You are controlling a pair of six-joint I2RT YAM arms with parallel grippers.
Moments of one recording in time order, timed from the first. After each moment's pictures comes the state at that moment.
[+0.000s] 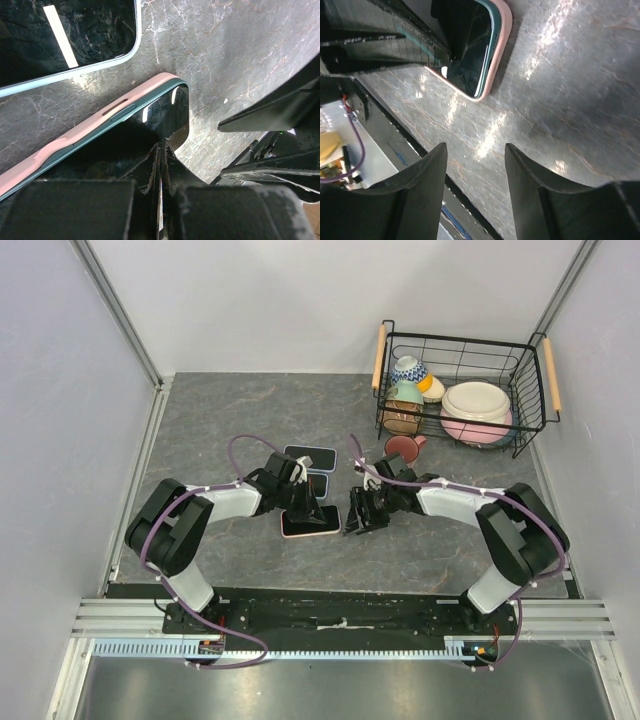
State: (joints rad) left arm -0.55 1.69 0.78 -0.02 0.47 -0.68; right arm 0.57 1.60 0.83 -0.27 -0.55 0.41
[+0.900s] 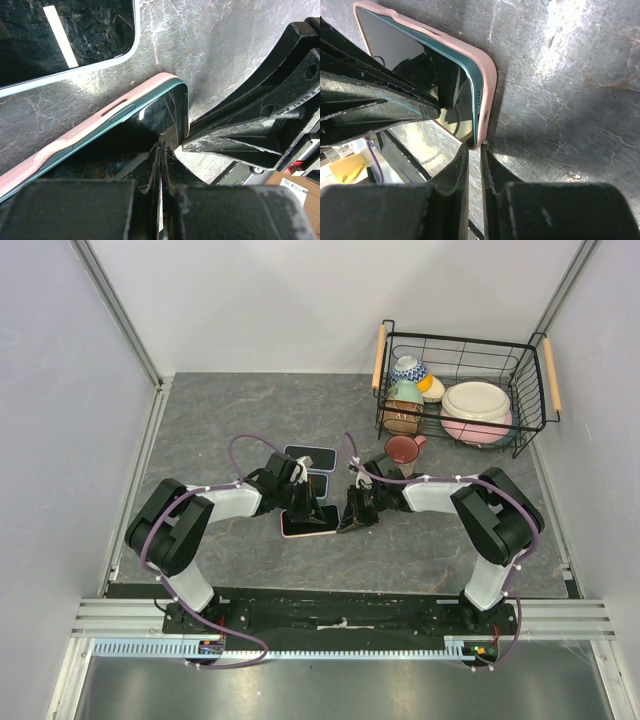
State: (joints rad) left arm -0.56 1.69 0.78 -0.02 0.47 -0.68; right arm 0.59 1.80 0.86 -0.07 -0.56 0.60
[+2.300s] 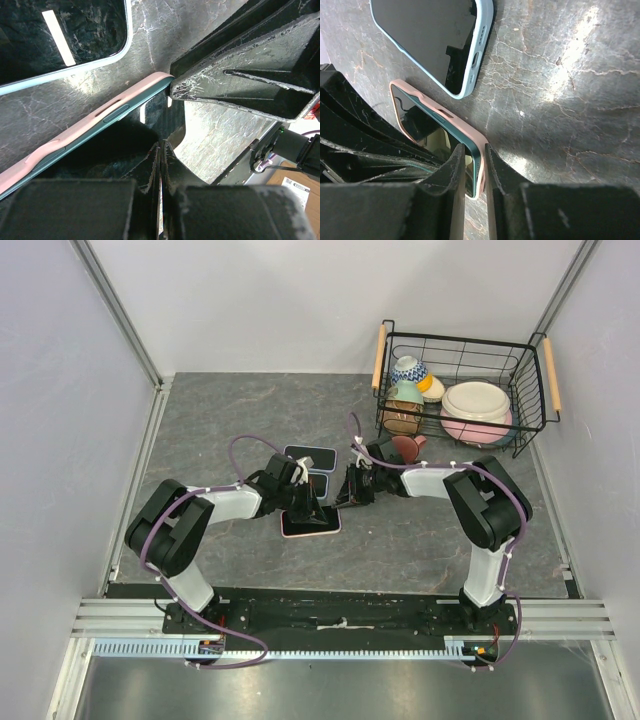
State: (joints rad) left arm -0.57 1.69 0.76 0.02 0.48 -0.68; right arm 0.52 1.90 0.98 0.03 -0.55 0.61
